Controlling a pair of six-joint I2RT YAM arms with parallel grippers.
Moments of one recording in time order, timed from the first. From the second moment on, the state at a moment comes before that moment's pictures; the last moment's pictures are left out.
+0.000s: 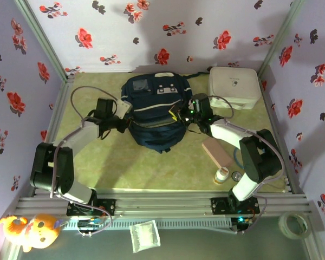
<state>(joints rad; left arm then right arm) -0.28 1.52 0.94 -0.27 0.29 0.24 0.46 1.65 0.97 0.16 -0.46 1.34</state>
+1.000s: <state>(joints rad) -0.20 1.56 0.94 -0.24 0.12 0.12 0.47 1.82 1.22 0.03 -0.61 1.18</state>
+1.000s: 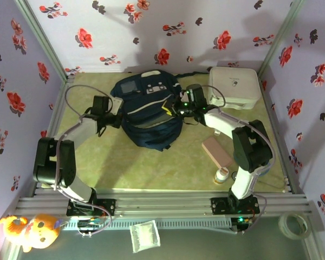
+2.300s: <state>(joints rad) -0.17 1.11 0.85 -0.24 -0.10 -0.31 0.15 1.40 0.77 -0.66 -0.07 0.73</state>
